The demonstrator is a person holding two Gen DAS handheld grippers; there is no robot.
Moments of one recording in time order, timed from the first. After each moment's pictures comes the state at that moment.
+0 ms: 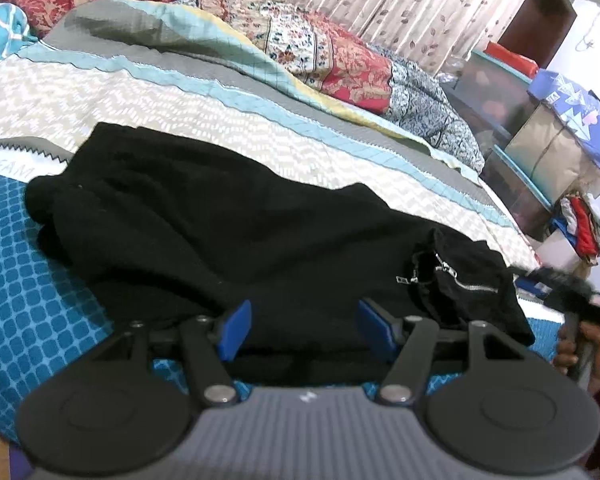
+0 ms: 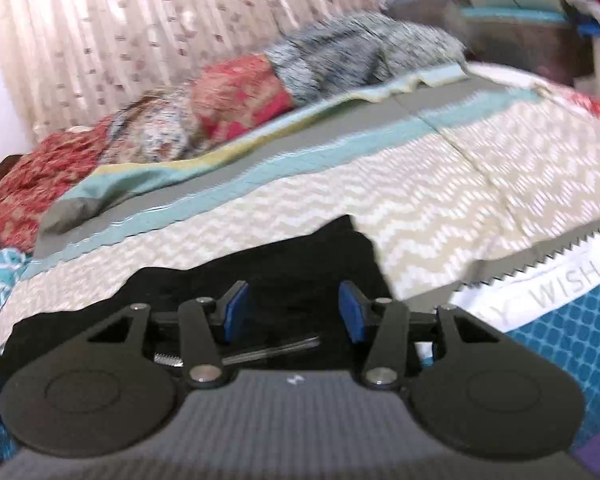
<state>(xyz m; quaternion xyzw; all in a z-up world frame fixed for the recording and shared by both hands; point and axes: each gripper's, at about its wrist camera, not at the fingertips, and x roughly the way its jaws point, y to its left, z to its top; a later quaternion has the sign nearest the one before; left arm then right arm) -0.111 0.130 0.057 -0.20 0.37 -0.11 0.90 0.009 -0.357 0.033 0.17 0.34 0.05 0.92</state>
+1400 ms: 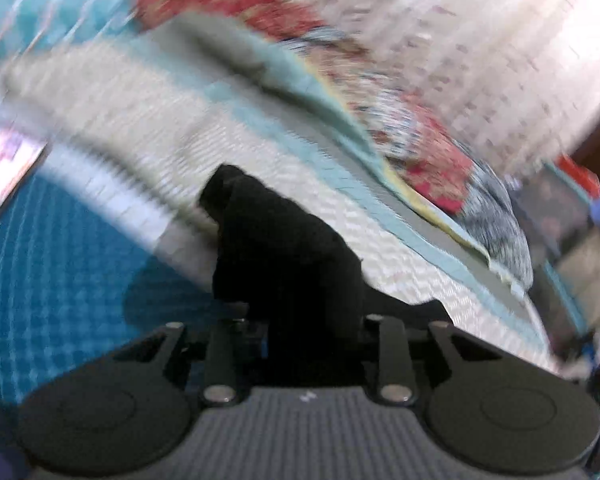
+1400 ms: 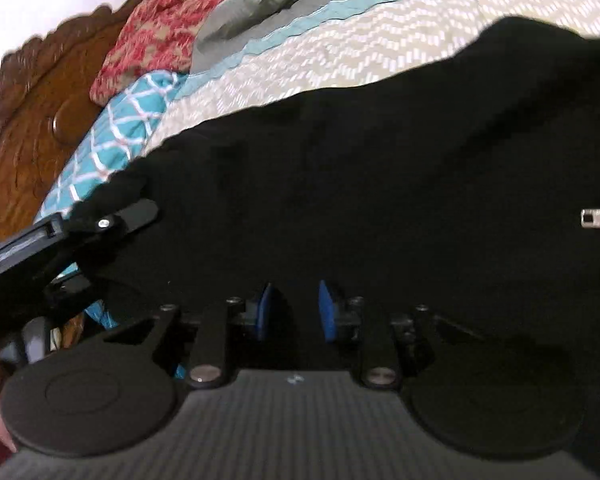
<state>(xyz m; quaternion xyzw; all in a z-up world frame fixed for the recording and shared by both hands) -0.076 0.184 0.053 -0.29 0.30 -0.01 0.91 0.029 -0.086 -0.009 0.20 0.50 0.34 0.77</state>
